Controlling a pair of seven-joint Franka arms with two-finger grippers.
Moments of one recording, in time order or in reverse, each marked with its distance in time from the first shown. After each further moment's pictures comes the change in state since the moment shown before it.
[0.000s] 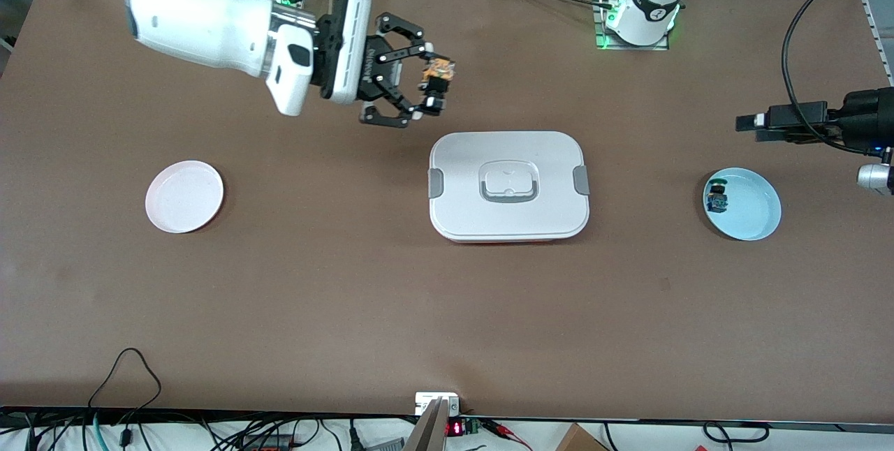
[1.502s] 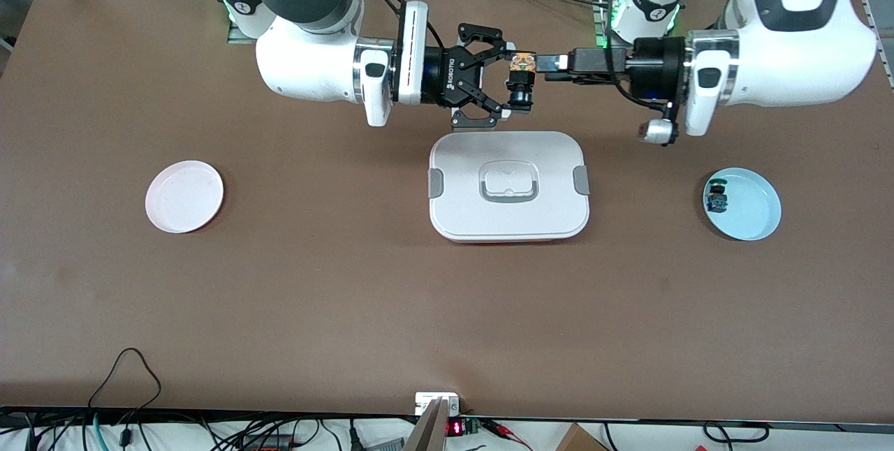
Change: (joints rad) left arm -0.017 -0.223 -0.463 -0.392 -0.552 0.520 -0.309; right arm 0.166 0.162 -0.001 0.053 0.719 0.181 -0.657
